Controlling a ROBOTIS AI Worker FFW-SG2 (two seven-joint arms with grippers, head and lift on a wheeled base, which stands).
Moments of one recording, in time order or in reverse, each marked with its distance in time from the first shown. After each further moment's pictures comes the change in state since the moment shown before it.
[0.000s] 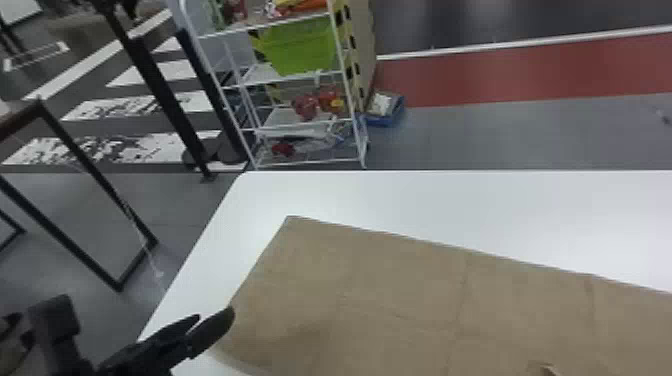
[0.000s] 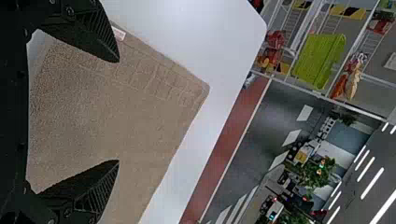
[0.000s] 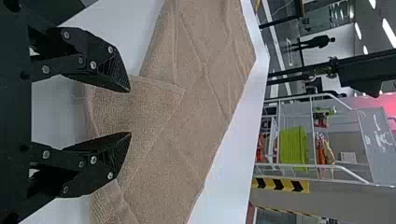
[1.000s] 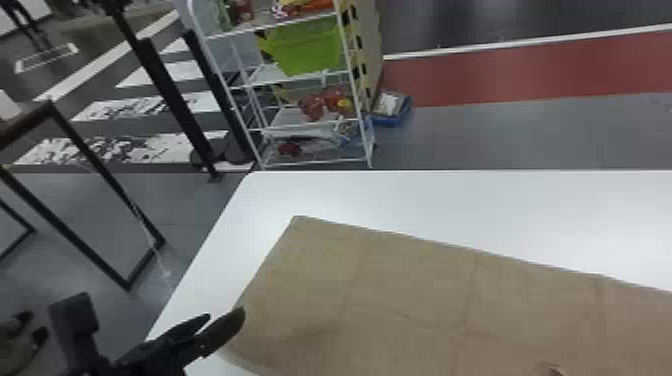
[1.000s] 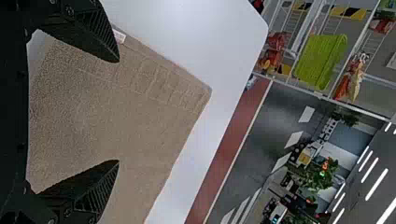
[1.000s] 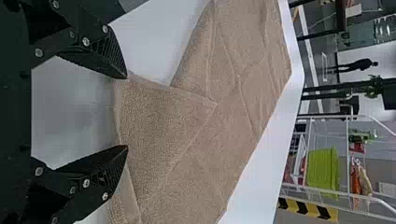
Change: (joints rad) left arm -0.007 0.000 -0.026 0.018 -0.043 -0.020 -0.002; right arm 0.001 -0.065 0.071 0.036 0.124 -0.021 -0.025
